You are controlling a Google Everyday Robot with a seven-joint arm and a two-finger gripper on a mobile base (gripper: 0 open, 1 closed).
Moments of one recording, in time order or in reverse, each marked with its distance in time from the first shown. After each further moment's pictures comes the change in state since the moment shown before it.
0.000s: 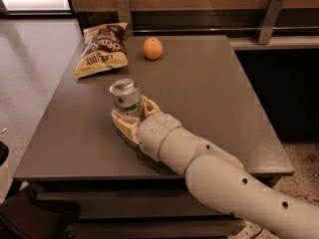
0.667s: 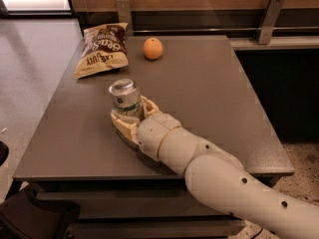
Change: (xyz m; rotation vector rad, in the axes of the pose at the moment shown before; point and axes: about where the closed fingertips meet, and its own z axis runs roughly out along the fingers) arm 0.001 -0.002 0.001 0.003 0.001 0.000
